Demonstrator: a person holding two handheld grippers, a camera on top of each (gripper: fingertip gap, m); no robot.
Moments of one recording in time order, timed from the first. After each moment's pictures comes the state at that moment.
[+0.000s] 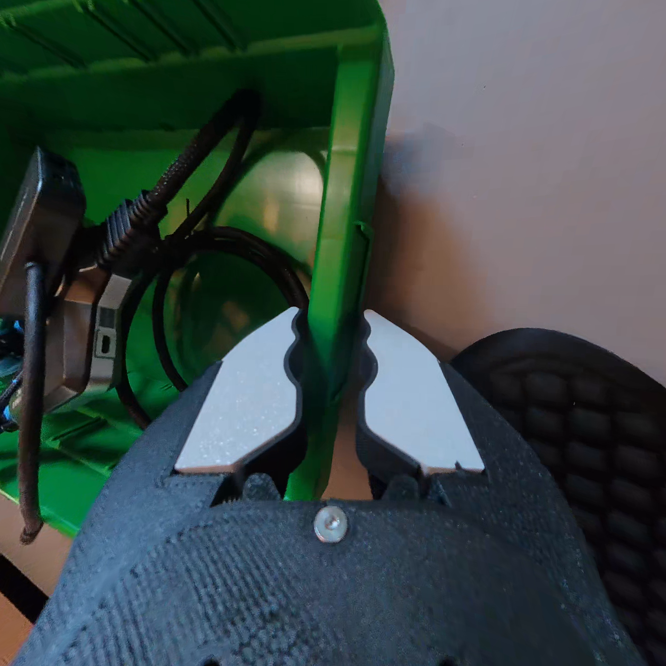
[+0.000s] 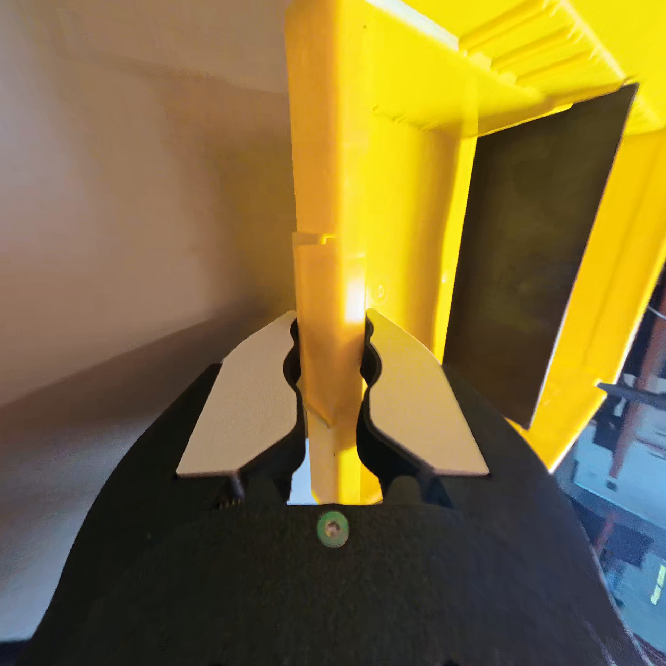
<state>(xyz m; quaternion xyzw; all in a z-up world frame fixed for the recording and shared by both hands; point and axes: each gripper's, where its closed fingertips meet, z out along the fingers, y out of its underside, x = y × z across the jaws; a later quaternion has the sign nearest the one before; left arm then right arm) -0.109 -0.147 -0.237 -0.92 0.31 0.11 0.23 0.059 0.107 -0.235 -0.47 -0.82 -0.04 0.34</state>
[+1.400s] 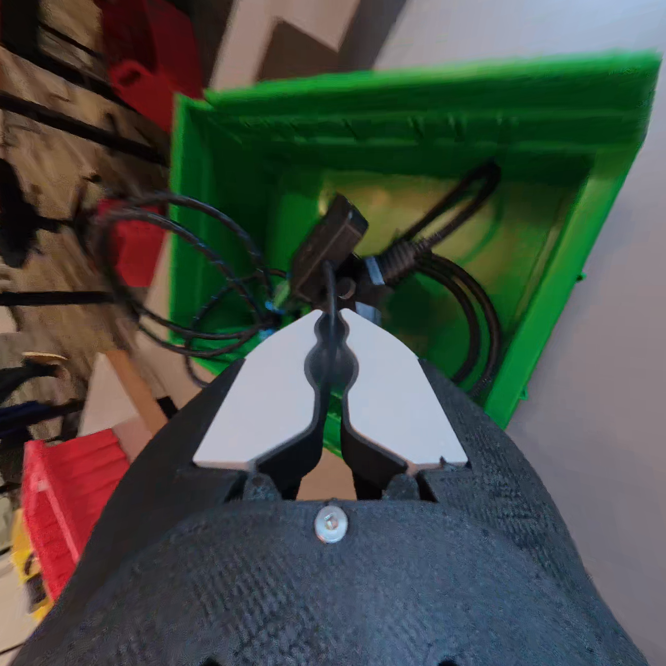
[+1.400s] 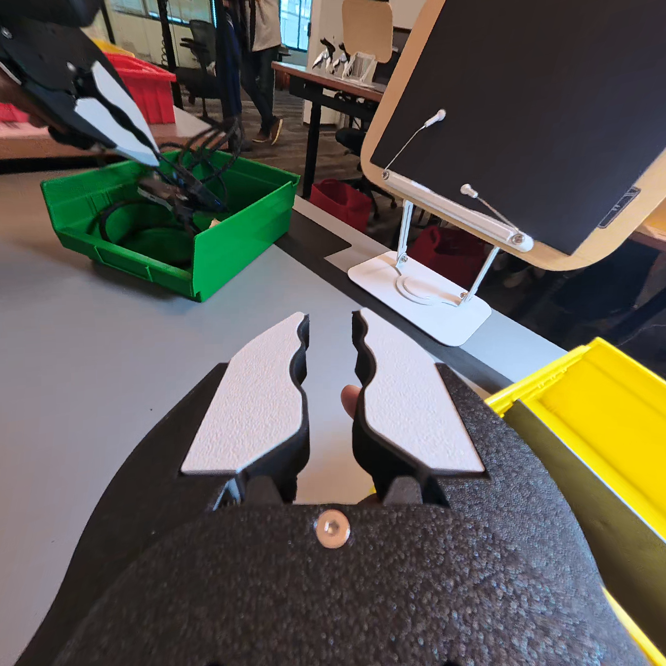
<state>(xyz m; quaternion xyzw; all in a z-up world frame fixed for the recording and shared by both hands) -0.331 -0.056 -0.131 -0.93 0.15 0.25 0.23 -0.015 0.124 -0.083 -0.54 -0.55 0.37 0.51</state>
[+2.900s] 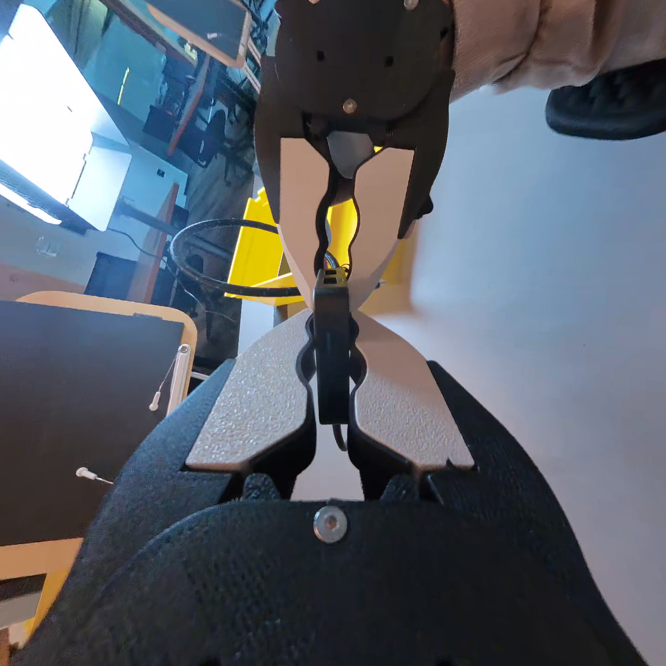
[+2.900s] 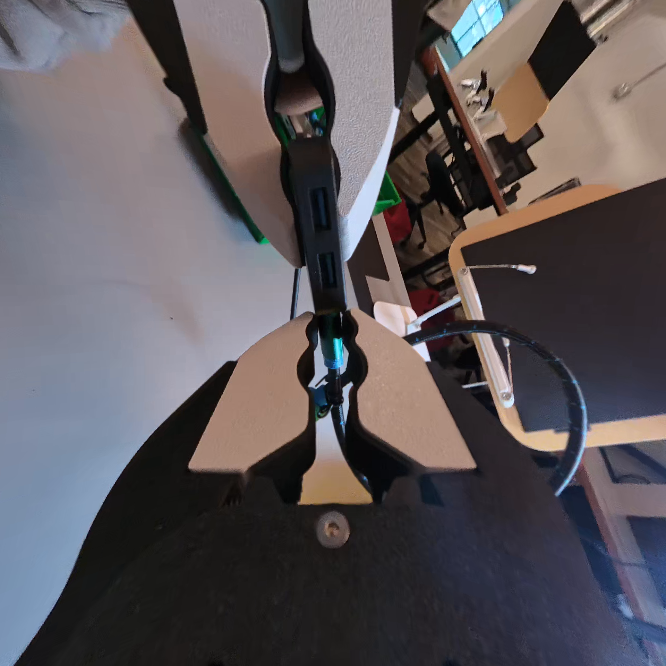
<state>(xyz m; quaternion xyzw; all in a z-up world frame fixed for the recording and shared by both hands) -0.011 0.018 -0.058 -0.65 0.53 0.10 0.53 -0.021 0.038 -0.075 -0.29 -0.77 0.21 0.52</state>
